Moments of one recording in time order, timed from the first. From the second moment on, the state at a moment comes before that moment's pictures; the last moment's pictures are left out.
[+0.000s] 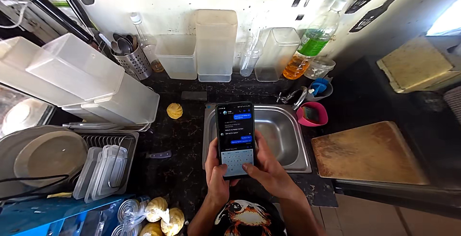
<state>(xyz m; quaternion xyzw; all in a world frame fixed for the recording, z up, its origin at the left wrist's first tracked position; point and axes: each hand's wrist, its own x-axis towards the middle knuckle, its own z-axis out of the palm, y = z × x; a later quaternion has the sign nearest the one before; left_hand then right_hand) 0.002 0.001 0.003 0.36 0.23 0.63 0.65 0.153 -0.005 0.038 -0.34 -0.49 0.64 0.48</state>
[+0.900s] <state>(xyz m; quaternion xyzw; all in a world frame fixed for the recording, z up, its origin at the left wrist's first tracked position) 0.002 -0.002 -0.001 0.41 0.21 0.62 0.63 0.143 -0.006 0.036 -0.36 -0.45 0.62 0.53</state>
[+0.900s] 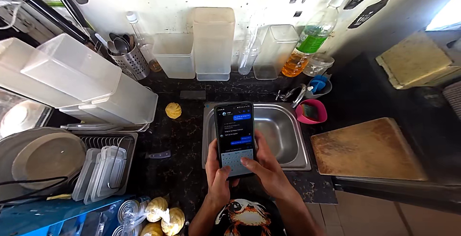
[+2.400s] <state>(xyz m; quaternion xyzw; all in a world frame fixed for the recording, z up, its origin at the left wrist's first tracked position) 0.004 0.001 -0.001 0.38 0.20 0.64 0.64 0.151 -0.006 0.040 -0.34 -0.49 0.64 0.49</state>
